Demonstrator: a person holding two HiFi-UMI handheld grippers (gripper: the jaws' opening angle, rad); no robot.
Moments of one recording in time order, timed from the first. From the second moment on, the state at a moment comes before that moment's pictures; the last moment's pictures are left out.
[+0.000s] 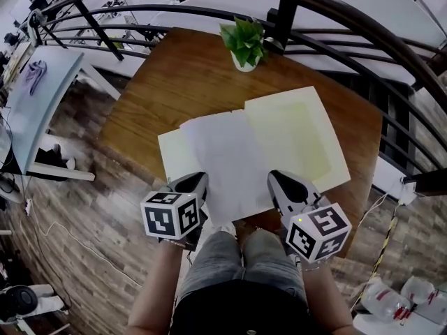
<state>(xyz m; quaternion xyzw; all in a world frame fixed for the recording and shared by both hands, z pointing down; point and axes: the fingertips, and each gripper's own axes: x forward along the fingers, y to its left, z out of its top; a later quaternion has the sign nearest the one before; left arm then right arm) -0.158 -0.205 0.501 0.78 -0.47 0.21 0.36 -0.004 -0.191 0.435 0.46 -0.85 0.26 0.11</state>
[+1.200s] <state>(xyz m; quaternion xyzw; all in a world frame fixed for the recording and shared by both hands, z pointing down) -0.157 -0.203 0.363 0.86 -0.44 0.06 0.27 -0.038 -0.194 0.339 0.44 -0.88 0.17 0.05</state>
